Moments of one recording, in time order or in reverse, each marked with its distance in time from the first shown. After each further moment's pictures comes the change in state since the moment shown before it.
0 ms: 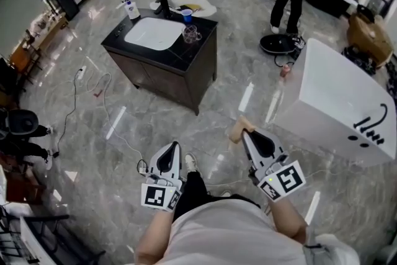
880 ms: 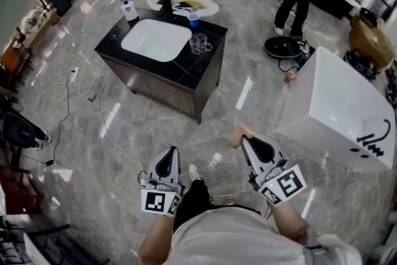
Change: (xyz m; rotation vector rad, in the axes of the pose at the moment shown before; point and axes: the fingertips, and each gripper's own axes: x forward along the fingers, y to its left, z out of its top) left arm 0.095 0.127 -0.018 -0.059 0.027 0.022; right arm 0.151 -0.036 -0.029 0.017 0.086 0.013
